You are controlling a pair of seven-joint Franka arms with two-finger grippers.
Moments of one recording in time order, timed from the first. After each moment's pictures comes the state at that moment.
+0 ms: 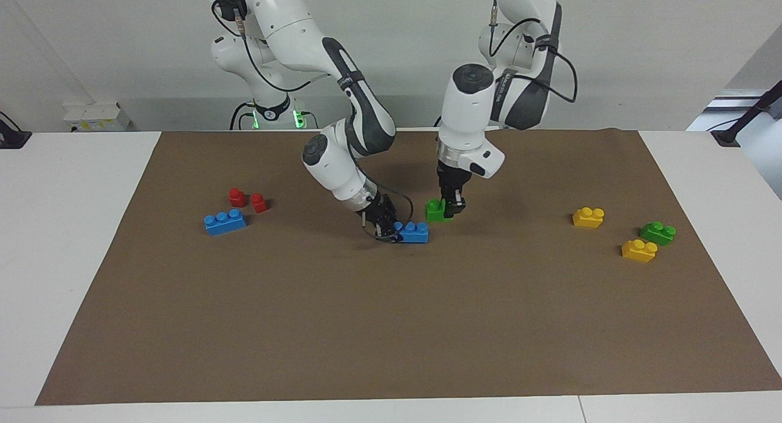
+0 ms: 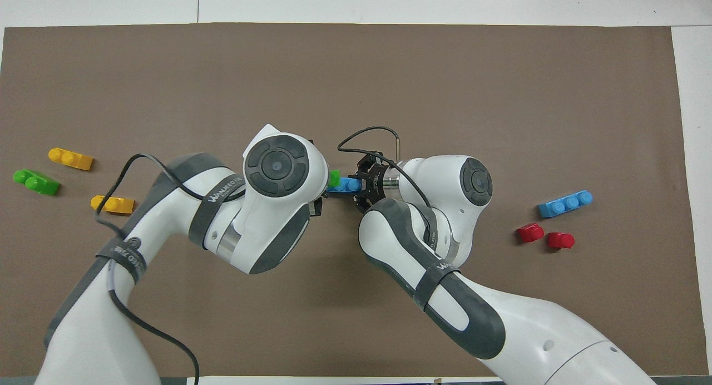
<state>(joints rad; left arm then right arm) -0.50 0.13 -0.03 -1.88 0.06 2.12 -2.14 0.50 0.40 0.07 -1.98 0.84 2.63 1.48</state>
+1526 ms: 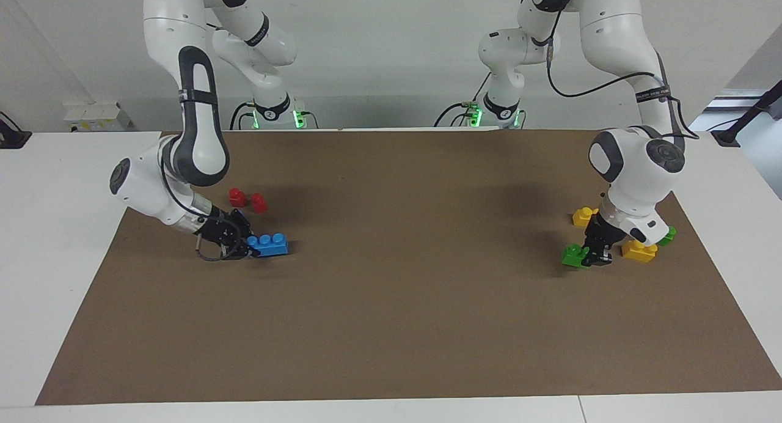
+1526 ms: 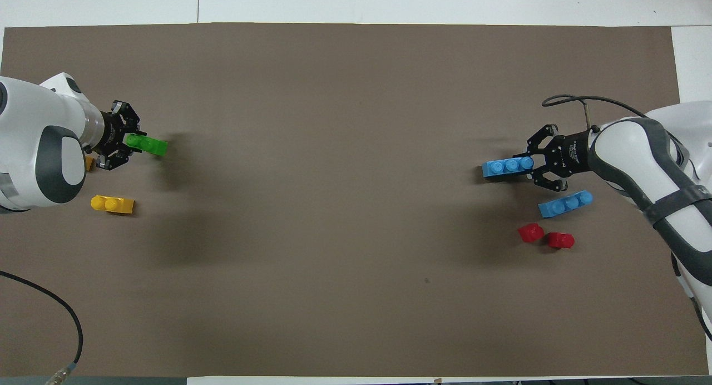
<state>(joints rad) 0.06 0.34 -0.02 -1.89 -0.03 2.33 -1.16 -0.15 0.33 0.06 -2.00 0.60 2.17 0.96</state>
